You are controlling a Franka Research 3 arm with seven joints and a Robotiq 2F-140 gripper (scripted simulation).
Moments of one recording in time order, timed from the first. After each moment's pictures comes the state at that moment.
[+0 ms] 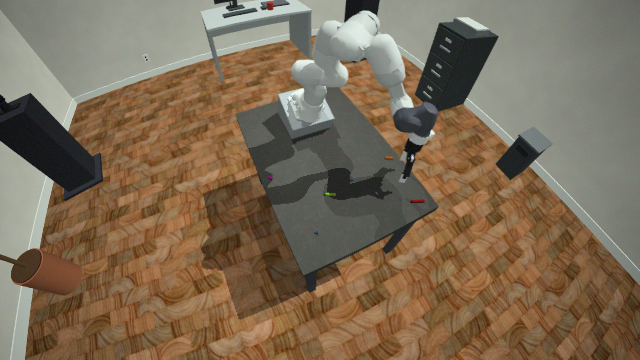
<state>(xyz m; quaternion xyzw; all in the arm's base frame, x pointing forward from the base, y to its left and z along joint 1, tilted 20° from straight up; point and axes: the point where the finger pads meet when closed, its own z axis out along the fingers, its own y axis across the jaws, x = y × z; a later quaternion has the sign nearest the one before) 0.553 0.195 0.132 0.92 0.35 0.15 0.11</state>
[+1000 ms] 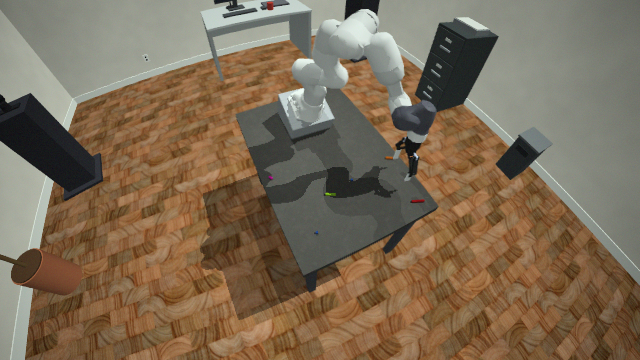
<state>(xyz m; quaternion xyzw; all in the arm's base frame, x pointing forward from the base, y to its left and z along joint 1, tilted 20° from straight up) 0.542 0.196 0.129 0.81 0.55 0.12 0.14</state>
